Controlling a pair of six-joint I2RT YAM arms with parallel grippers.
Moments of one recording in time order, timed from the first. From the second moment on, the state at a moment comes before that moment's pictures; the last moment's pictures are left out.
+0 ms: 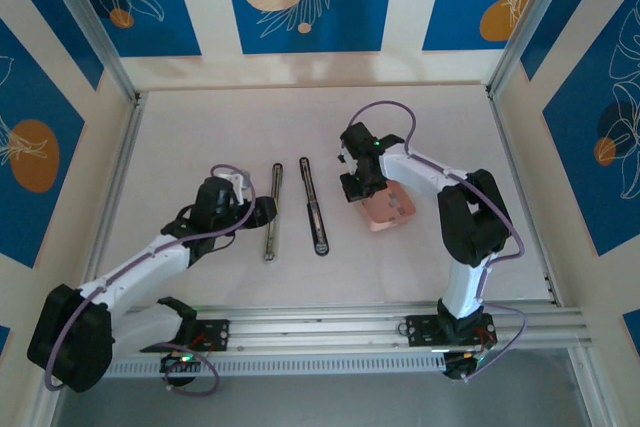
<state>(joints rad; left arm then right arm) -0.47 1.08 0.54 -0.11 0.20 -0.60 0.52 1.83 1.33 -0.84 -0.04 0.20</state>
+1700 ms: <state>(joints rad) -0.47 1.08 0.49 -0.06 0.24 -0.60 0.34 1.96 1.43 -0.91 -0.05 0.29</state>
